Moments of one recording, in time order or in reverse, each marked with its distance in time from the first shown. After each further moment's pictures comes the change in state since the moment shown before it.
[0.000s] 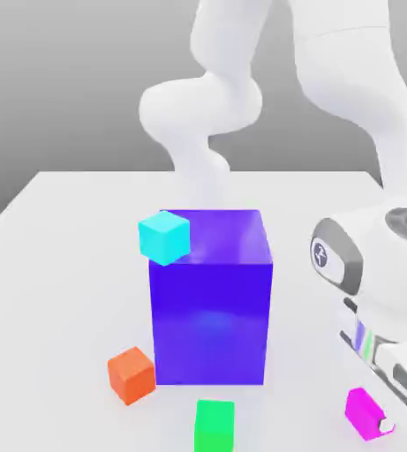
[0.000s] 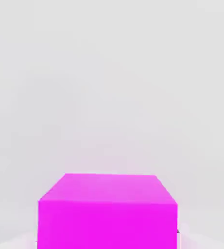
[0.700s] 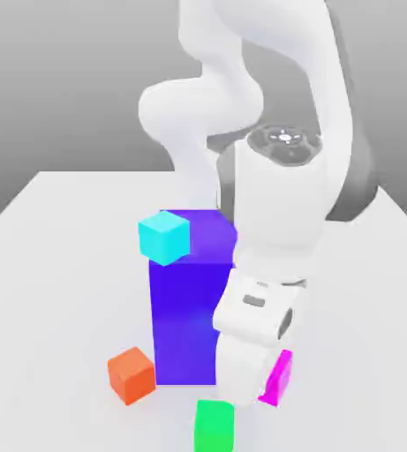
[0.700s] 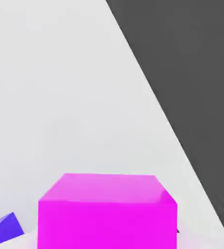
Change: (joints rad) arm -0.086 -0.258 -0.300 -0.104 0.036 -0.169 0.597
